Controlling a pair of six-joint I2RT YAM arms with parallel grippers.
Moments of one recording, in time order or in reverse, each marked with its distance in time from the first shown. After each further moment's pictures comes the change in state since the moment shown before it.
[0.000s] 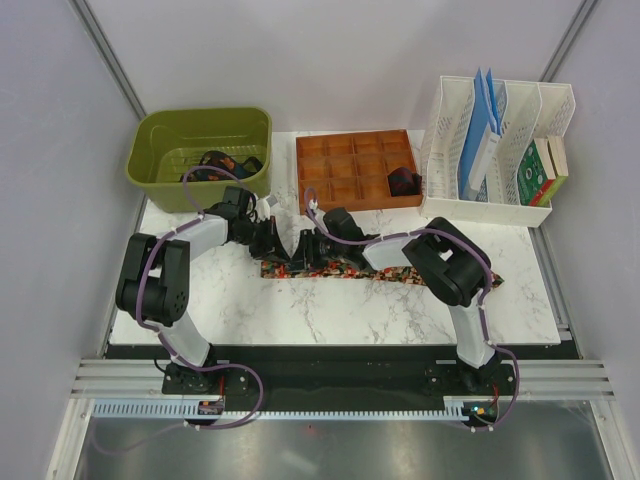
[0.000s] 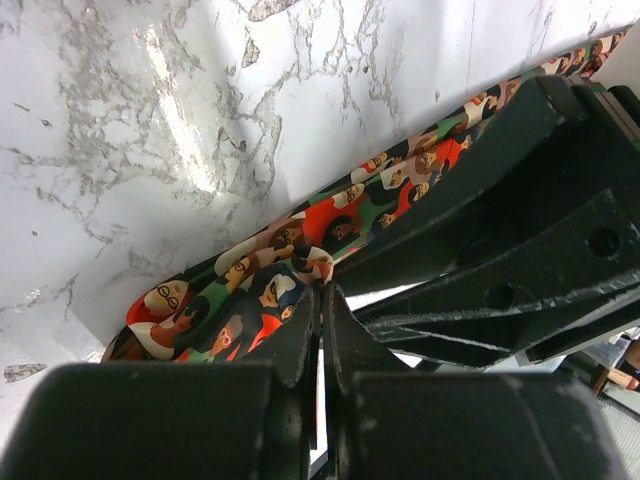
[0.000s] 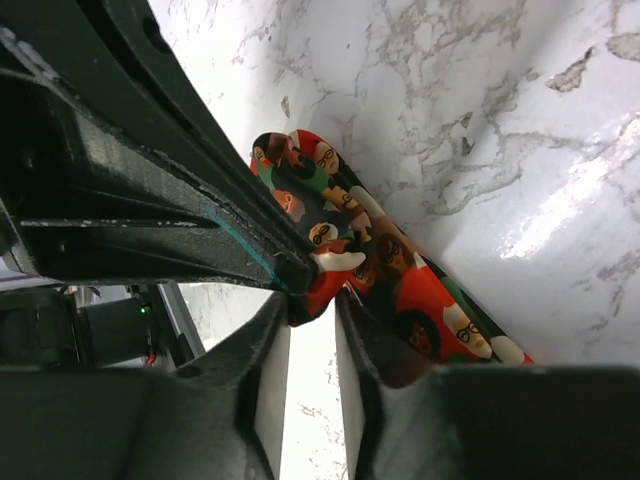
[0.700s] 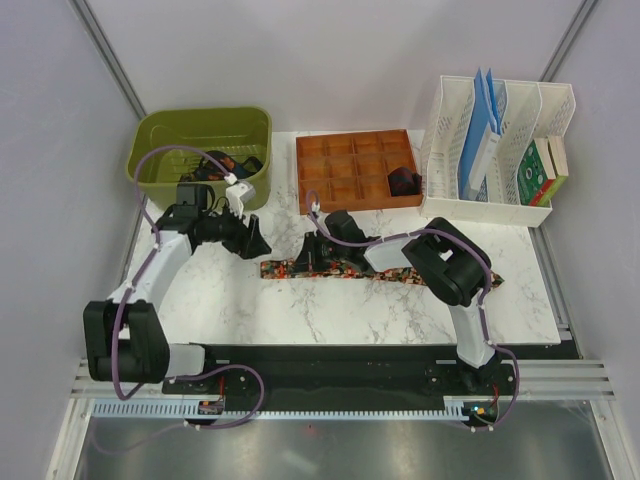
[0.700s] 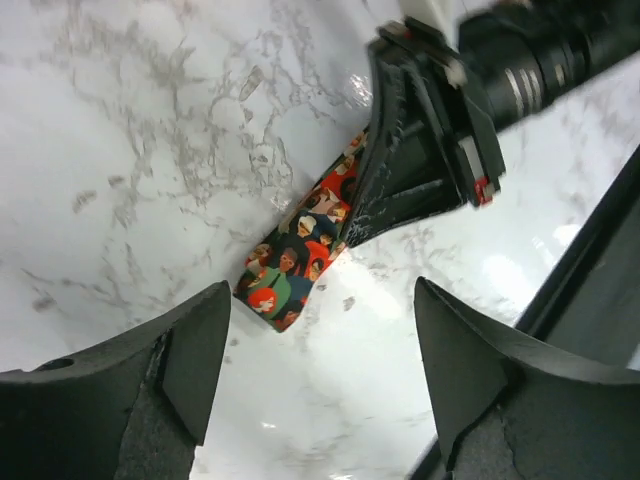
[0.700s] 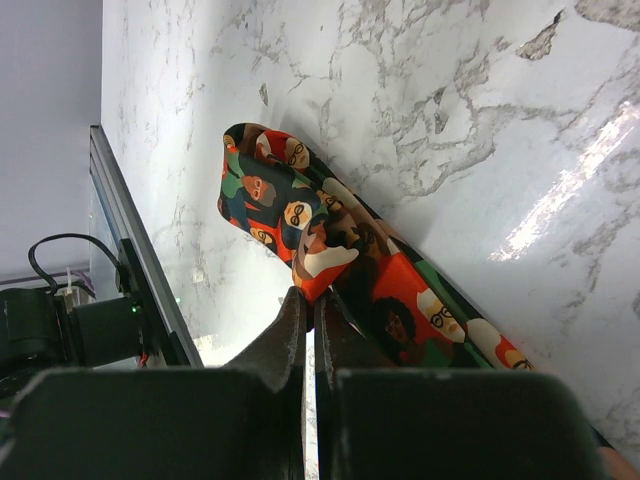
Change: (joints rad) left arm 0.161 -0.328 -0.021 -0.122 0.103 0.502; right arm 0.002 0.001 -0.026 0.009 0.010 0.005
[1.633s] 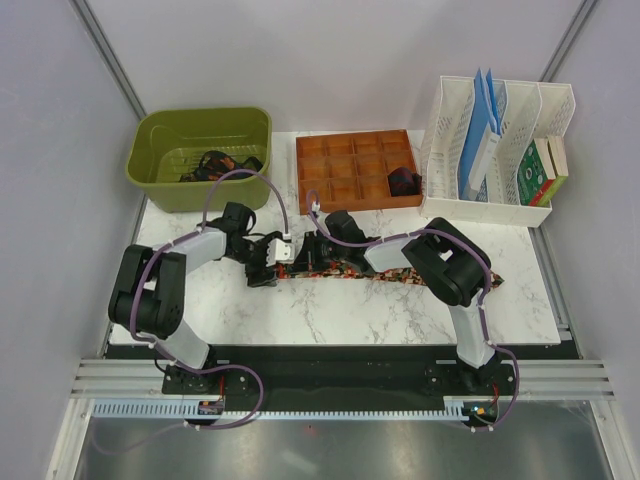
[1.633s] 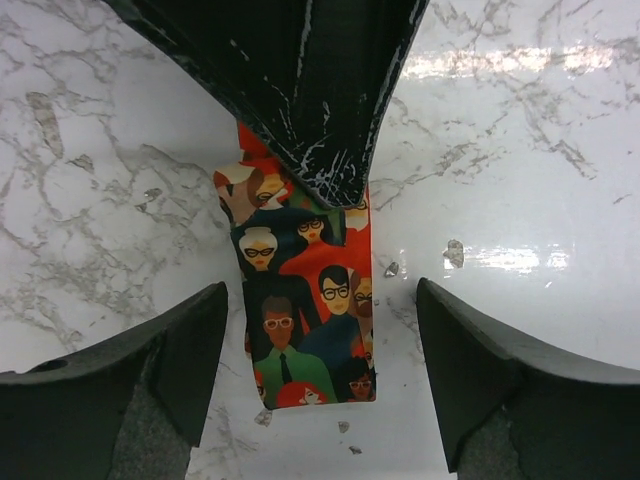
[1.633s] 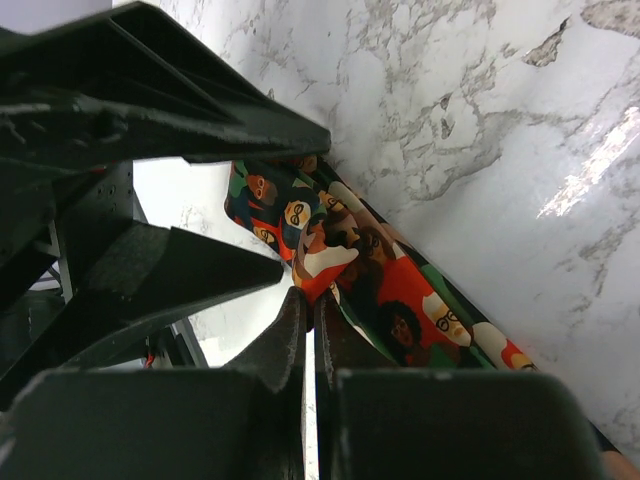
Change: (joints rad) left arm -0.183 0.230 -0.104 0.013 -0.069 1.076; right arm 0.000 0.000 -0.003 0.019 -0.003 0.013
